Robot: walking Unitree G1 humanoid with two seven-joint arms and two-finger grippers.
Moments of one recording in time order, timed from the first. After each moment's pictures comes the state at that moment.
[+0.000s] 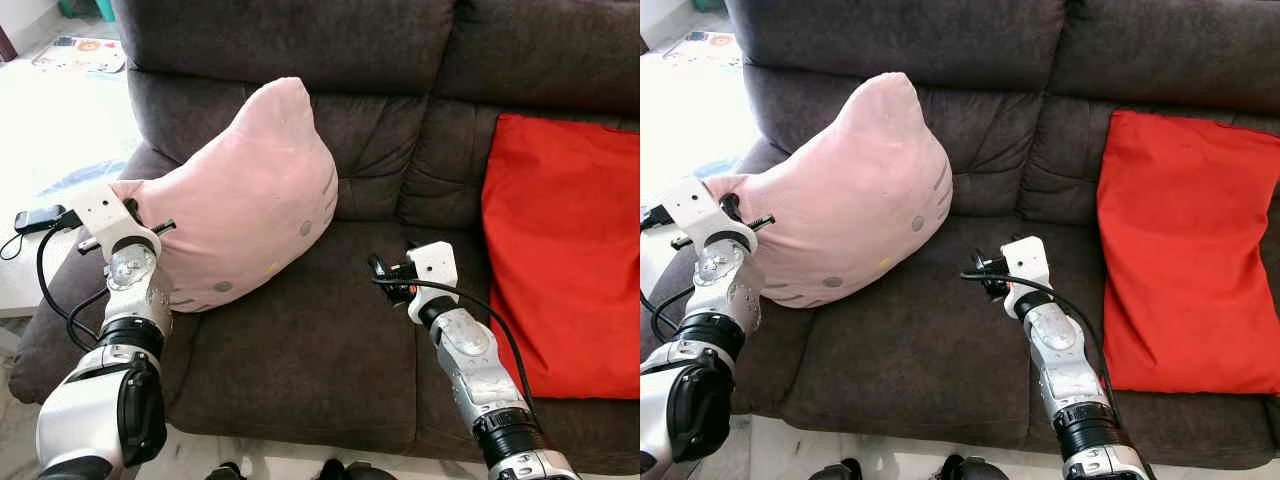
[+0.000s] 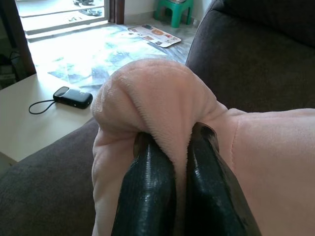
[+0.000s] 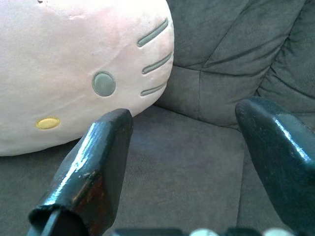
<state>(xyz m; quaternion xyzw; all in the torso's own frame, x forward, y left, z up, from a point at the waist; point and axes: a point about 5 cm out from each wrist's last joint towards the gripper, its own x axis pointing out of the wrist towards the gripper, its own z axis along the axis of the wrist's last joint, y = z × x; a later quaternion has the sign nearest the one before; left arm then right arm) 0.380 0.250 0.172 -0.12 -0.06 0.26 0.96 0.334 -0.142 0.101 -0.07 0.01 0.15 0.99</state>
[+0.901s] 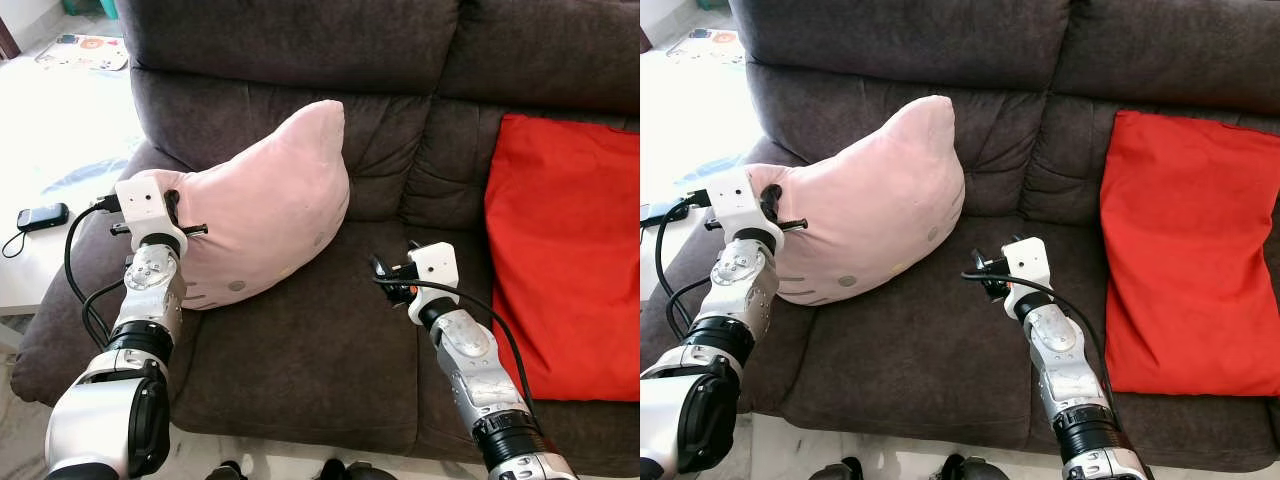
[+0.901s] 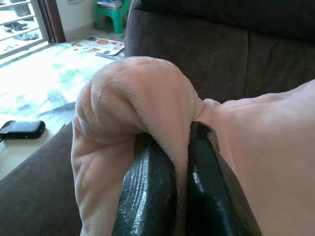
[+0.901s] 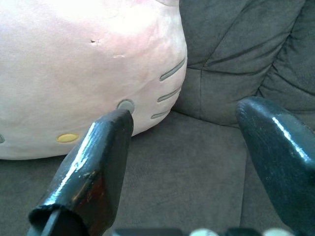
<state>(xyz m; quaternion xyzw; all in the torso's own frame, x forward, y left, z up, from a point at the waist) 0.386 0.220 0.172 -0.03 -0.07 0.13 0.99 0.332 -0.142 0.101 -0.07 0.01 0.14 0.99</state>
